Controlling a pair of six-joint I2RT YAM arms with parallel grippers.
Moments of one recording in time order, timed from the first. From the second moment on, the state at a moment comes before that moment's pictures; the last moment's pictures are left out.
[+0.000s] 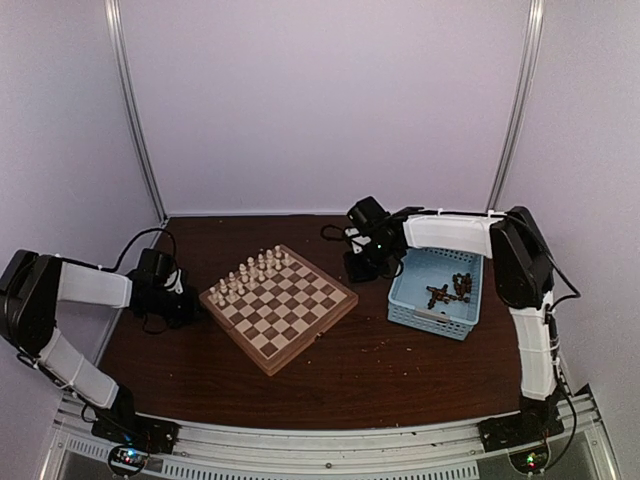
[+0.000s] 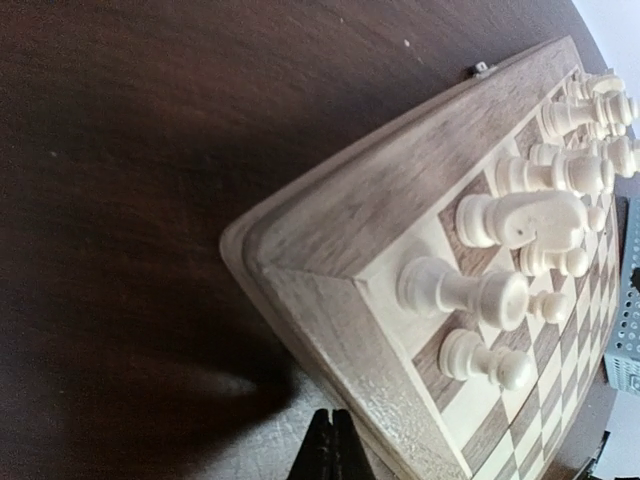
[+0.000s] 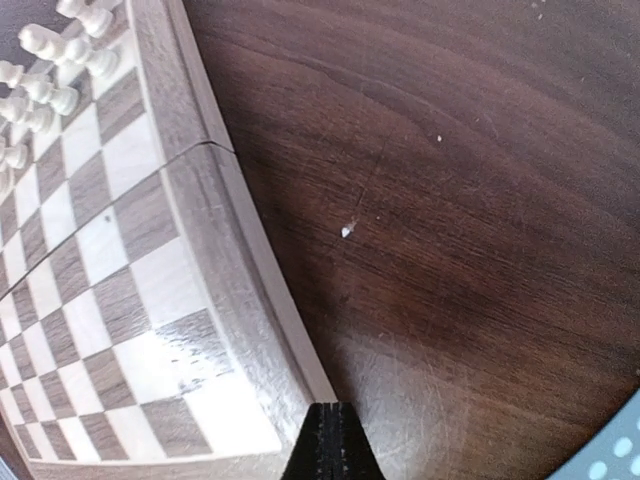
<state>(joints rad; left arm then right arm) -0.17 1.50 0.59 -0.06 0.35 -0.59 0.66 2.19 1.73 -0.62 -0.08 0.34</state>
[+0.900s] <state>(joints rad) -0.19 1.04 0.68 -0.39 0.25 -0.41 0.67 1.43 1.37 -0.47 -0.15 0.51</state>
